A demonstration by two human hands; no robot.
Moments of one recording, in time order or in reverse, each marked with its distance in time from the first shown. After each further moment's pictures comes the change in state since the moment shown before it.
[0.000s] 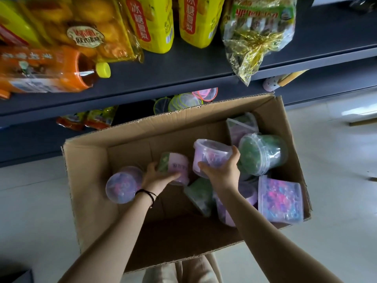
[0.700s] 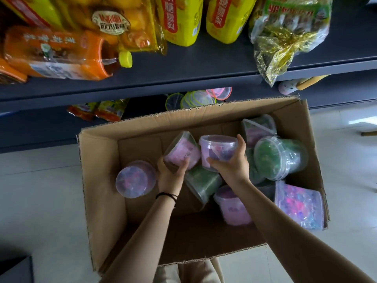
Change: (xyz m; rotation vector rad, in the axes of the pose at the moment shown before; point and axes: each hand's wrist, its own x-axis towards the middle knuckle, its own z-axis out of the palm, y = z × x) left_hand -0.016 0.004 0.019 -0.279 0.175 0.046; right_hand 0.023 -0.010 0.012 -0.155 -0.096 -0.101
